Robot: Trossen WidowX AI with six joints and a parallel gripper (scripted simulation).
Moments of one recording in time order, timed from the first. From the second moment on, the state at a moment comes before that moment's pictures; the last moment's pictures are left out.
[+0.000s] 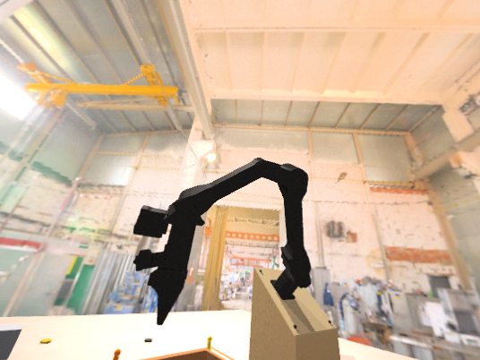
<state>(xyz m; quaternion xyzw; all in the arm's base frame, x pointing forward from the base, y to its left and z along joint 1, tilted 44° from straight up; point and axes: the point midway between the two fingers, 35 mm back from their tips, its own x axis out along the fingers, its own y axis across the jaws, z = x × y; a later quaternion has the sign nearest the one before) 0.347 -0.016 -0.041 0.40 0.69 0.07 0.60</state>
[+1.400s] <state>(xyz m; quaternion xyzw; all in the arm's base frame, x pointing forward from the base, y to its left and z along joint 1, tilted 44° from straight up) 0.400 -0.037 -0.110 0.02 0.52 0.45 0.73</state>
